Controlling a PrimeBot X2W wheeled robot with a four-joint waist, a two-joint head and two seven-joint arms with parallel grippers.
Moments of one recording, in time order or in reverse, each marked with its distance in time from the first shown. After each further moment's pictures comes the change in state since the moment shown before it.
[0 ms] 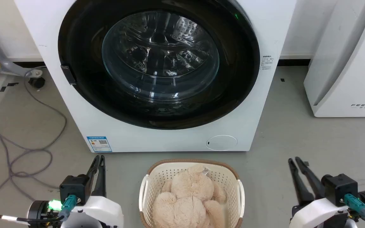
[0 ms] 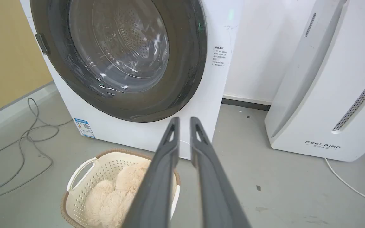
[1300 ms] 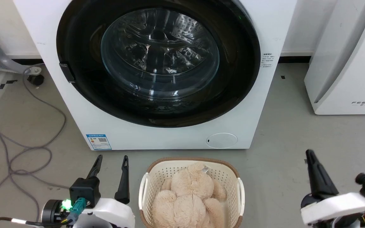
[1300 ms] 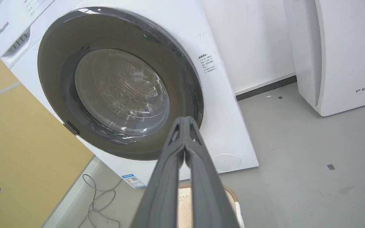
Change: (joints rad) left arm -0.011 0.000 -0.066 0.045 -0.063 0.011 -0.071; right arm -0.026 0.000 -0.026 0.060 0.499 0.000 -0.072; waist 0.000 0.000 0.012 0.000
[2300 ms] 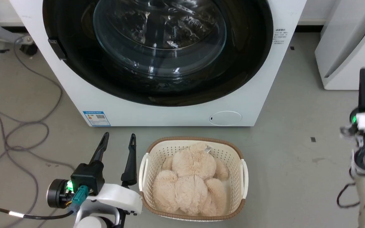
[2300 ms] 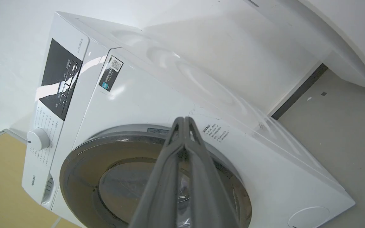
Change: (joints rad) left arm -0.084 0.000 -0.048 -0.015 -0.035 0.003 -0.063; right arm -0.503 -0.126 -0.080 0.354 0.639 0.000 -0.062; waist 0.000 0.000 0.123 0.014
